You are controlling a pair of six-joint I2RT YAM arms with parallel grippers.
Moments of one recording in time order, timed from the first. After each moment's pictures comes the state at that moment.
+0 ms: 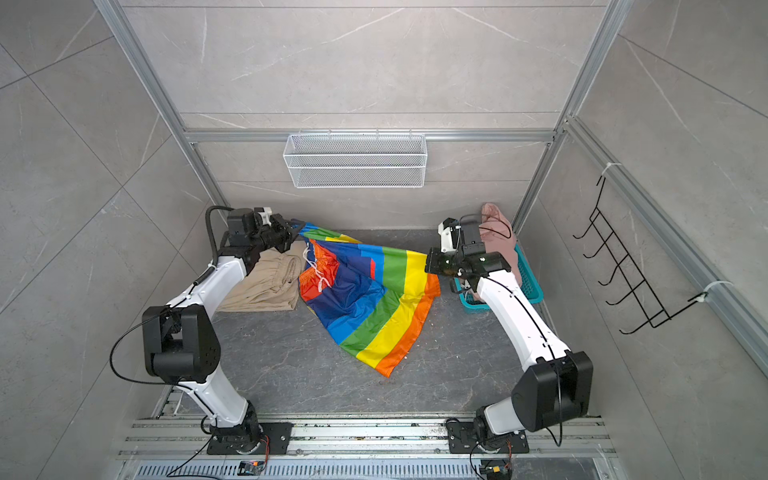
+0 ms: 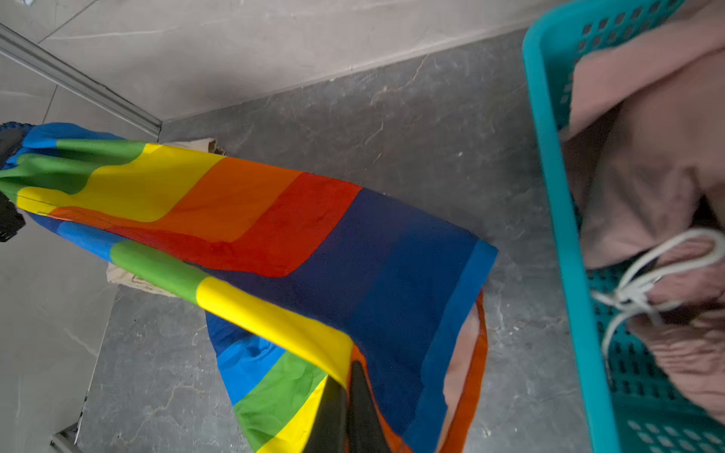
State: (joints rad) left arm -0.03 1.79 1.47 -0.02 0.63 -1.11; right arm 0.23 1.51 1.44 -0.69 -0.24 0.33
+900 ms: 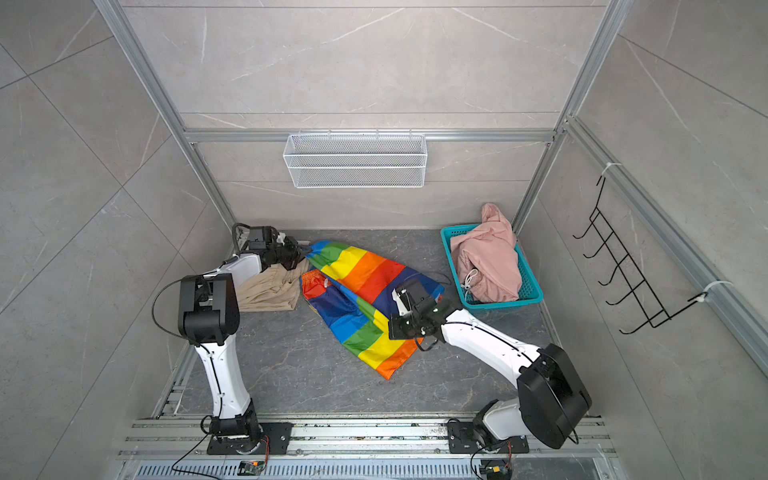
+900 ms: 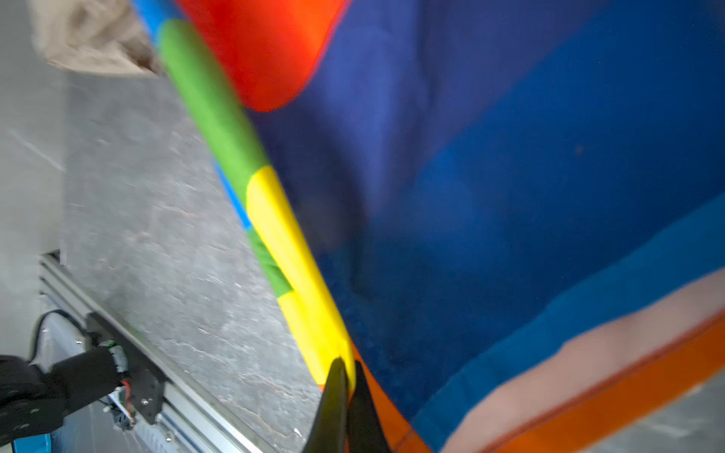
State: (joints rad) left arm 0.02 2.11 1.49 -0.15 0.66 -0.95; right arm 0.66 1.42 0.89 -0.52 -0.22 0.57
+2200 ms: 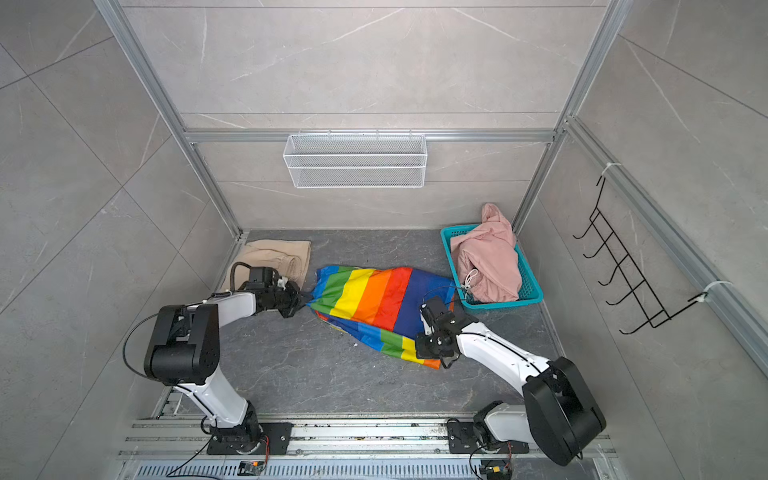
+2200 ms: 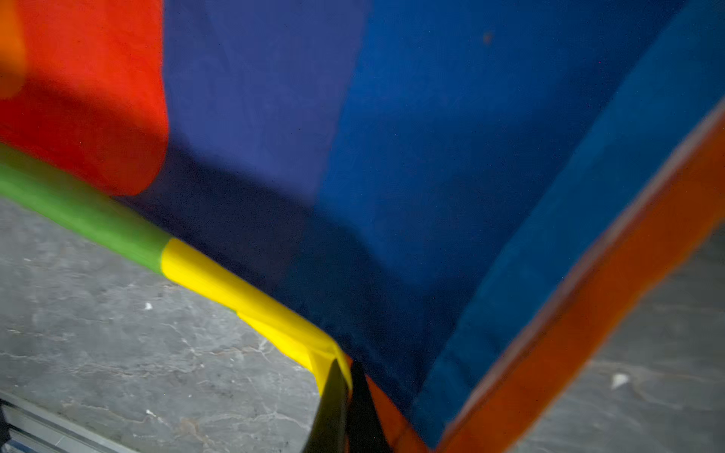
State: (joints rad) left arm -0.02 1.76 0.88 -0.14 0.63 -0.89; right arm 0.53 1.35 0.70 -0.65 -0.14 0.48
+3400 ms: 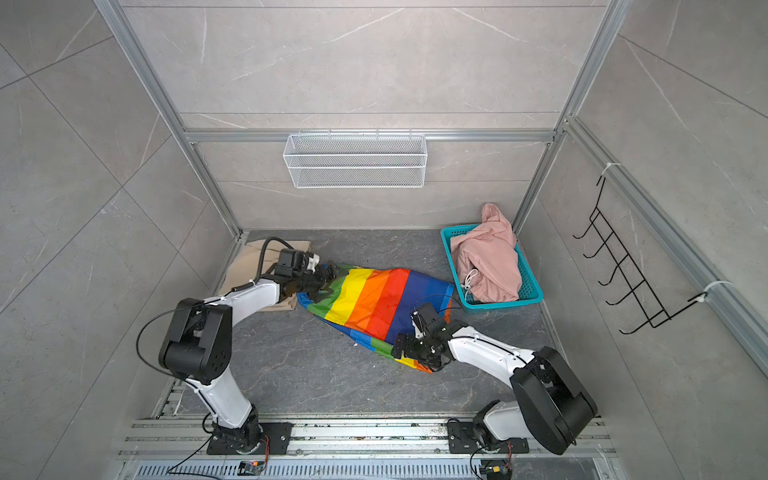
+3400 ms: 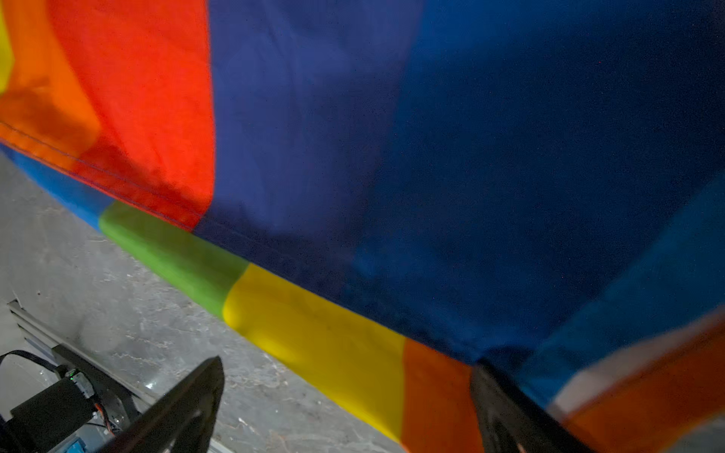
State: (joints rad) left arm -0.26 1.81 1.07 -0.10 0.59 -0.88; right arm 0.59 1.38 0.66 -0.45 -0.28 0.73
